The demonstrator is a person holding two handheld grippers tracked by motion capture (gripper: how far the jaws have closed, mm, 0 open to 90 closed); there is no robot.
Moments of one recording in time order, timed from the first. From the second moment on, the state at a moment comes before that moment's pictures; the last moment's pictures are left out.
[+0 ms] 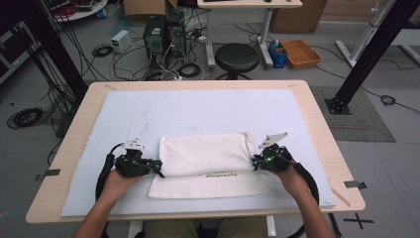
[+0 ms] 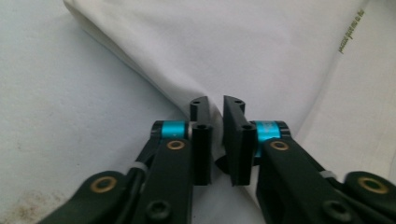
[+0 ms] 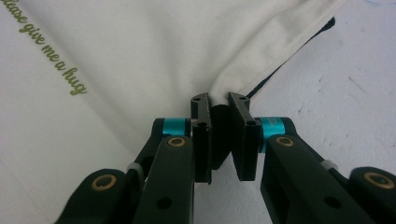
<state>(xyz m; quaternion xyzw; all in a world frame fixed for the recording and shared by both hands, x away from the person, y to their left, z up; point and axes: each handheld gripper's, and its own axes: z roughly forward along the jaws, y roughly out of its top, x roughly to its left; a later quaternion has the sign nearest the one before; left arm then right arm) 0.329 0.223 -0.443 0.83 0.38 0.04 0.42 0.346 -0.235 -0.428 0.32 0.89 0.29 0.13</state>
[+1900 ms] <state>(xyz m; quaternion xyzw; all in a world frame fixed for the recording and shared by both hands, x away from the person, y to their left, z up) 0.343 0.213 -0.420 0.81 0.37 0.10 0.45 0.328 -0.259 -0.392 0.36 0.84 0.36 0.18</state>
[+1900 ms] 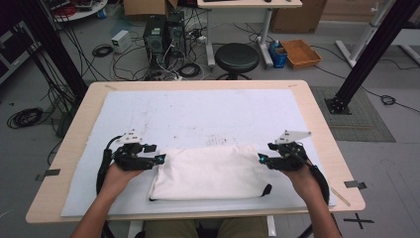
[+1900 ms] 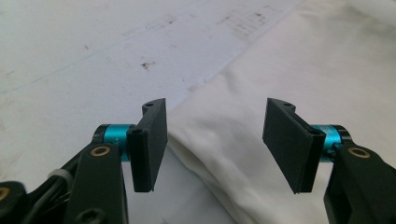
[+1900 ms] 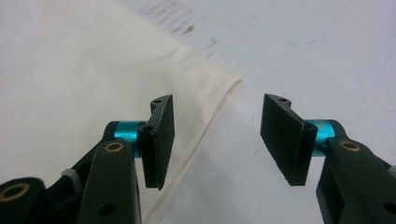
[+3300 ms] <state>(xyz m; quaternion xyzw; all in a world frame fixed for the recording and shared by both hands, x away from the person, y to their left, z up) 0.346 0.231 -0.416 0.80 0.30 0.09 0.51 0.353 -0.268 -0.412 0.33 0.87 0.35 0.13</state>
